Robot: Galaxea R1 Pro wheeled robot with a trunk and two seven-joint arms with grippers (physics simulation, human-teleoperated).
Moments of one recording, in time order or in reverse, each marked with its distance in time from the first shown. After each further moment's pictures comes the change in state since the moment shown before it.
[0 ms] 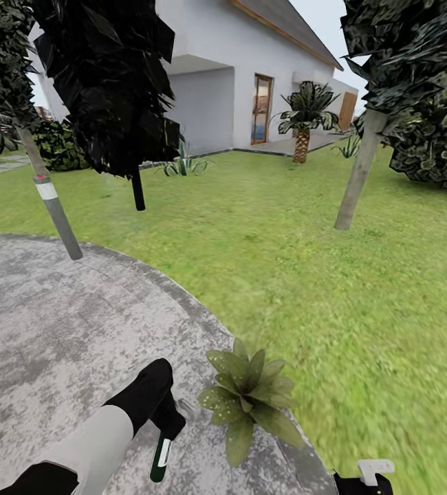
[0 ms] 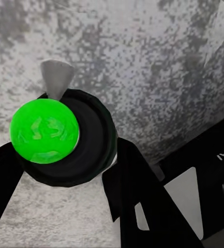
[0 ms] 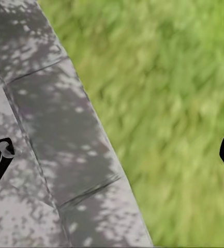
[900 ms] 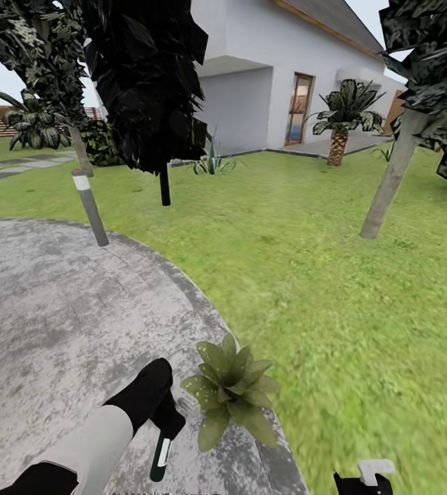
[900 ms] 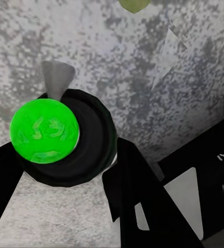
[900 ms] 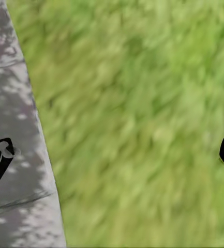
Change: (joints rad) left arm 0.000 0.001 0.003 -0.002 0.000 0.002 0.000; right arm 0.000 0.001 0.000 0.001 -0.001 0.000 -0.003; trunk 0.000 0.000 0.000
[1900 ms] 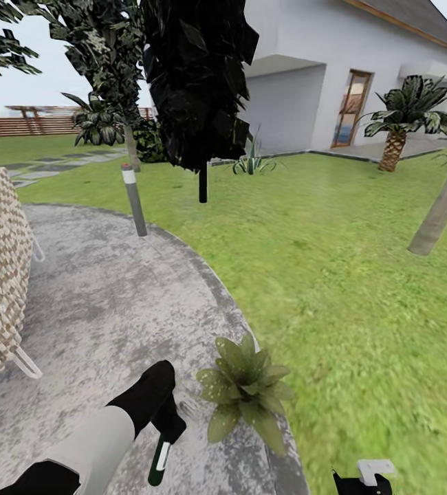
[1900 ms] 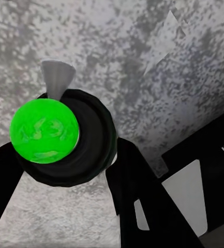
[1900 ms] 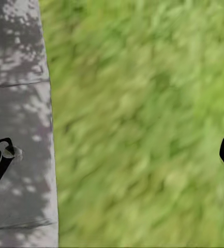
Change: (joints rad) left arm -0.002 -0.005 -0.050 0.018 0.005 0.006 -0.004; right arm 0.000 0.002 0.000 0.000 0.000 0.000 0.000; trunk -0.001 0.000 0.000
